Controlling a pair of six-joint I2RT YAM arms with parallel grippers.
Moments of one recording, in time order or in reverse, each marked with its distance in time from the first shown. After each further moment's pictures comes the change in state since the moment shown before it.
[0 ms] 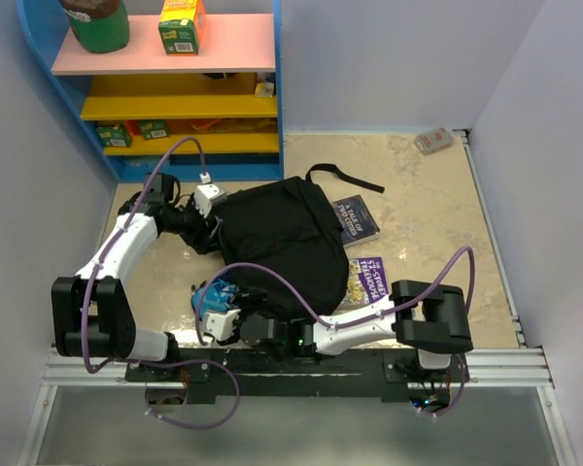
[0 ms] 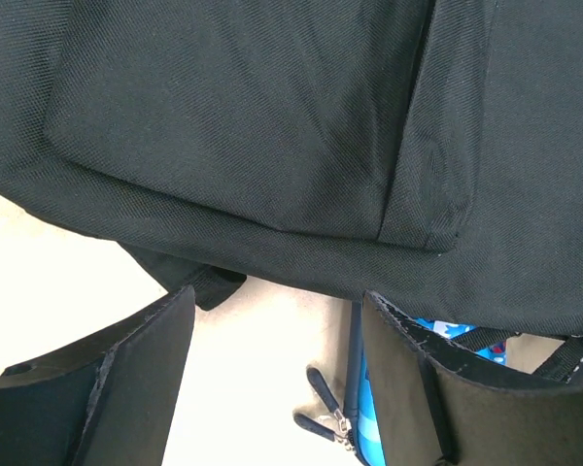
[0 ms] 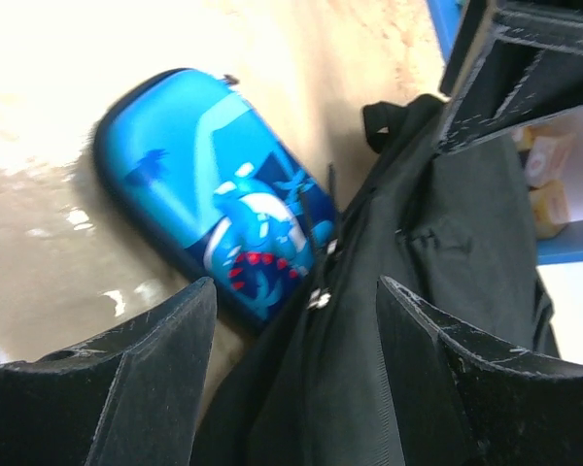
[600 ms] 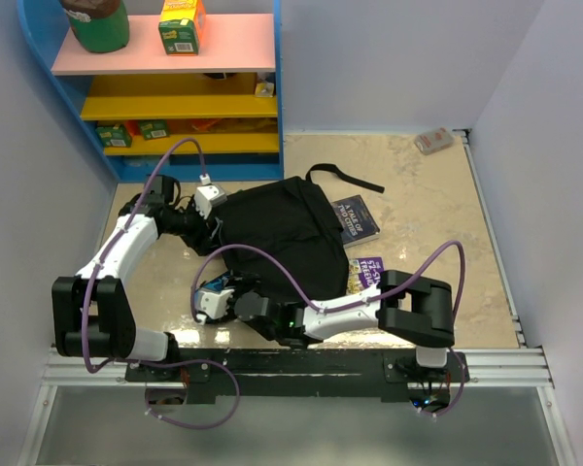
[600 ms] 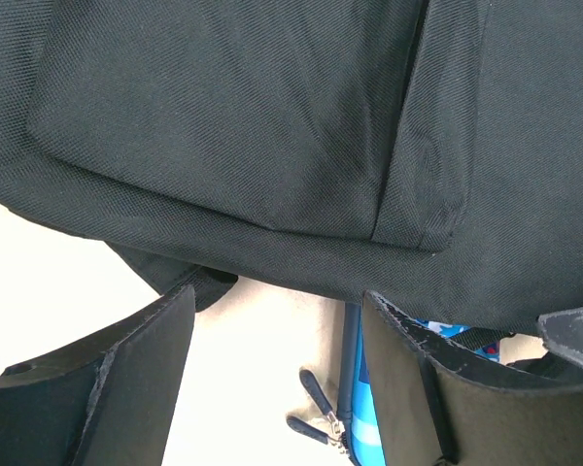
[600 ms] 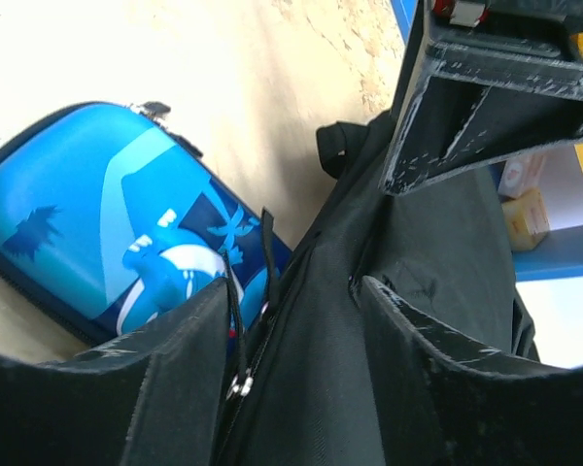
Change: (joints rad) left arm 0.002 0.000 -0.016 0.010 0.015 -0.008; right arm -0.110 0.081 0.076 0.062 -0.062 -0.072
